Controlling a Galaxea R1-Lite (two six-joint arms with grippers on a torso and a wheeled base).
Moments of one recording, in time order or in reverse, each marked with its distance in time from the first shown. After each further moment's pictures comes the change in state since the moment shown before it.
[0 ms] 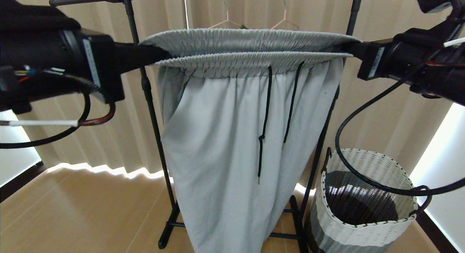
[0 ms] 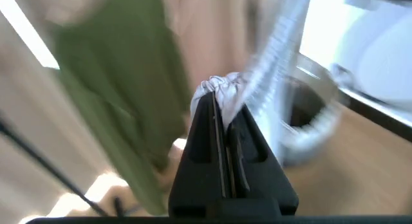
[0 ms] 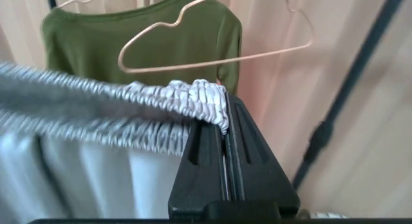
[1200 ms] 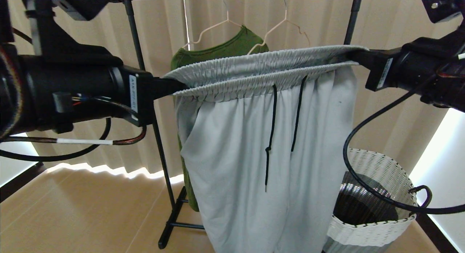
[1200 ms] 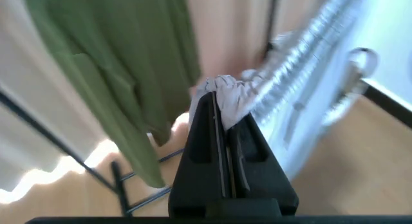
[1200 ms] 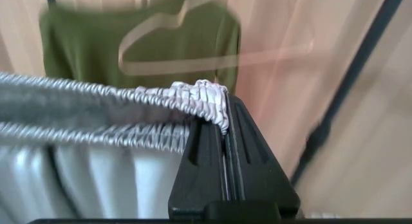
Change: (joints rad) left arm -0.020 0.047 0.003 0.111 0.003 -0.068; right arm -0.002 -0.024 0.071 -0.048 0.005 -0.032
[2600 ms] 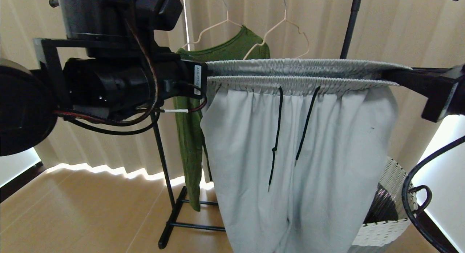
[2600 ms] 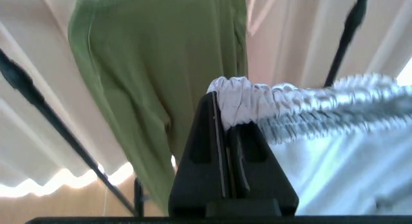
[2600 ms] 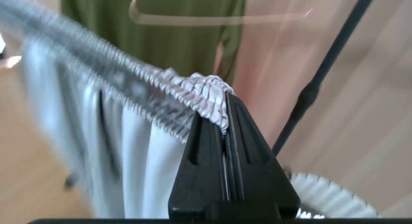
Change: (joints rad) left arm 0.001 0.279 -0.123 -0.234 0.278 -0.009; right arm 0.023 -0.233 0.104 0.244 -0.002 -0.037
